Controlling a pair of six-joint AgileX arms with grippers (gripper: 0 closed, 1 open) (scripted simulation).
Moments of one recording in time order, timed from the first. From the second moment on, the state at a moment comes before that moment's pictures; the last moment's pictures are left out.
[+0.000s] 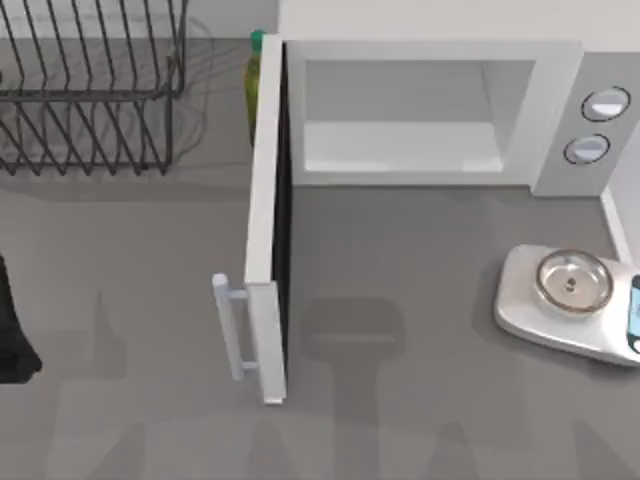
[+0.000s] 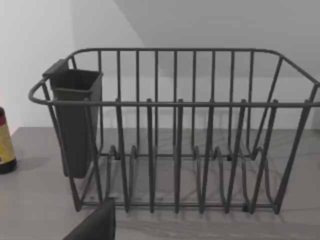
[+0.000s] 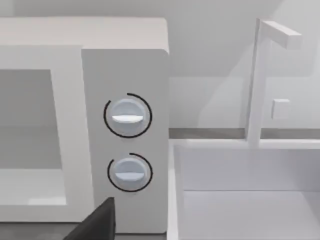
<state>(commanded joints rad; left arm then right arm) 0.00 0.00 0.00 0.00 0.00 0.00 0.00 0.00 0.00 0.00 0.00 0.00</state>
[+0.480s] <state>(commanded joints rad) 0.00 0.00 0.00 0.00 0.00 0.00 0.00 0.00 0.00 0.00 0.00 0.00</state>
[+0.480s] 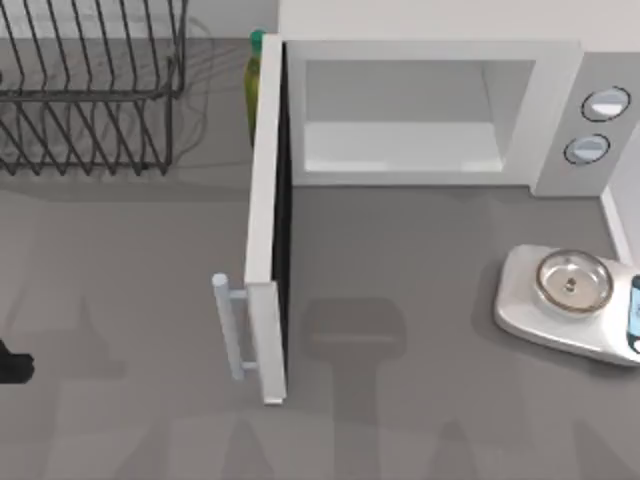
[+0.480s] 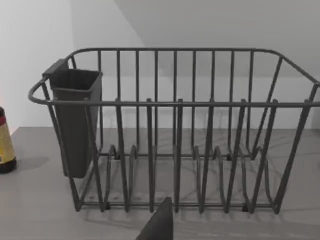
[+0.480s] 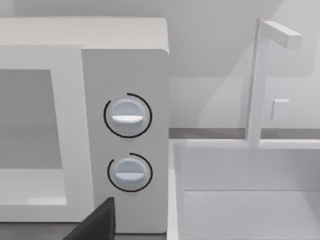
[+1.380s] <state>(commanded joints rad) 0.00 0.00 0.00 0.00 0.00 0.00 0.00 0.00 0.00 0.00 0.00 0.00</state>
